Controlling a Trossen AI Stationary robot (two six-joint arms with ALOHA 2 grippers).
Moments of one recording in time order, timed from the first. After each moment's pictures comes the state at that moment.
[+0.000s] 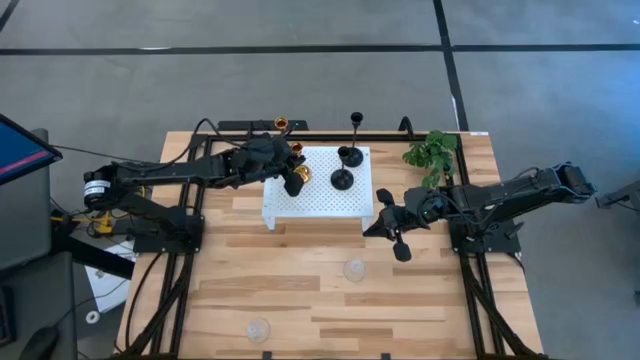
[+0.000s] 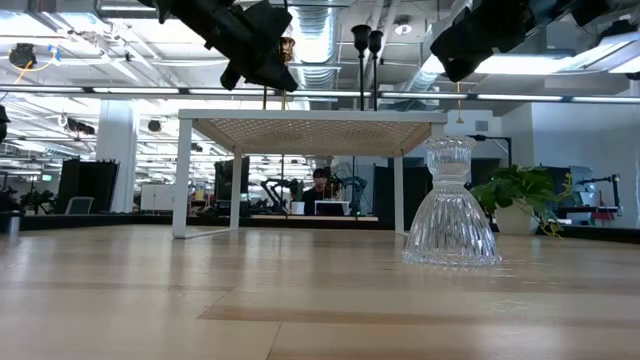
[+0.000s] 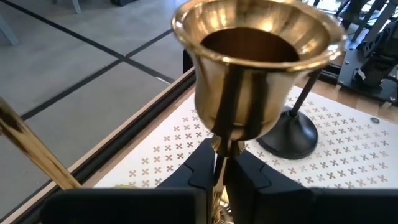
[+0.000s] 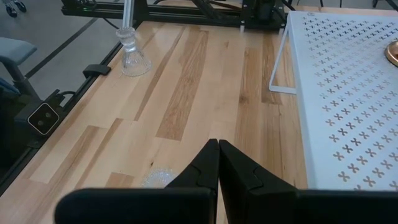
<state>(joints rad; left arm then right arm) 0.24 1.14 0.96 -0.11 -0.30 -0.14 0.14 1.08 0.70 -0.11 -0.08 -0.02</state>
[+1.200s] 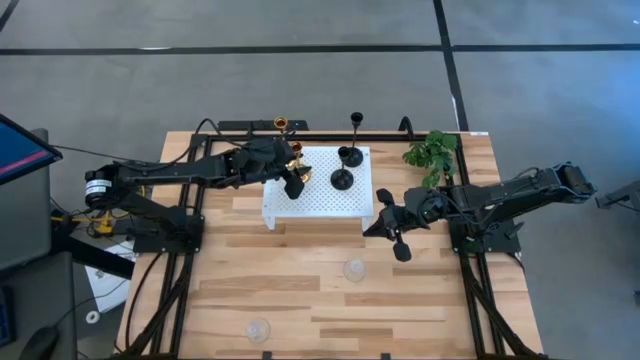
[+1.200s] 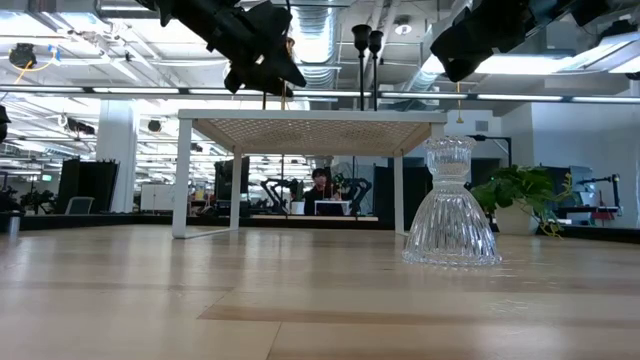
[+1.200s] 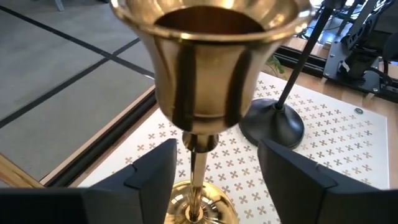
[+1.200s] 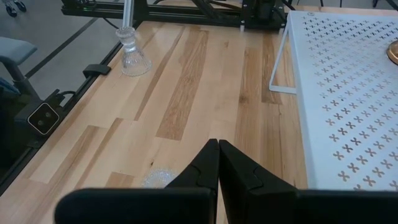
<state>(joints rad) 0.23 1.15 0.96 -0.09 -0.25 -0.11 0.14 1.08 0.70 -0.11 -0.08 -0.02</state>
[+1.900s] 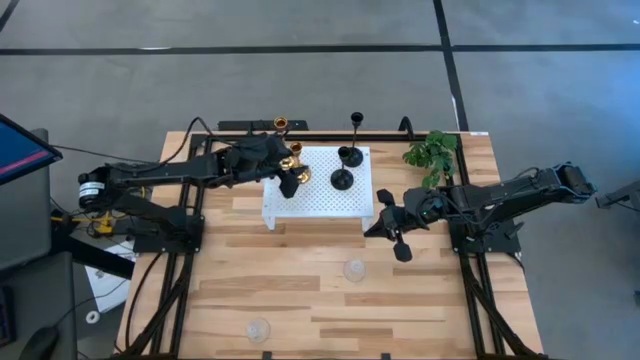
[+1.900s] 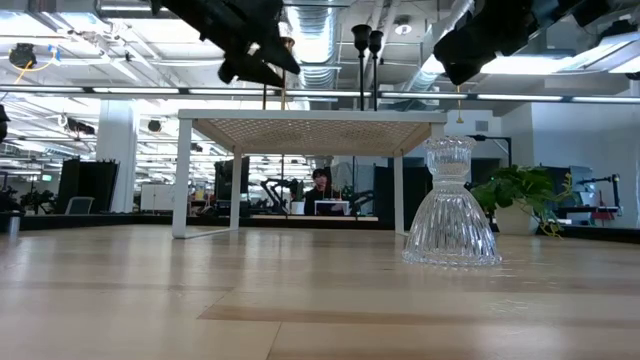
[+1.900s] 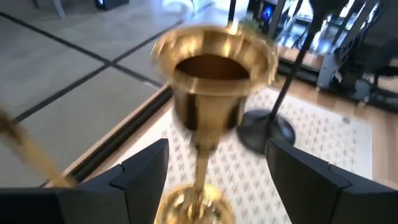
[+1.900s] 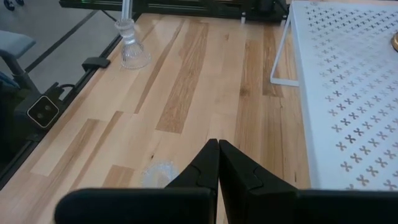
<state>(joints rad) 0.22 1.09 0.96 -0.12 -0.25 -0.11 0.14 1.08 0.70 -0.14 -0.08 -0.02</state>
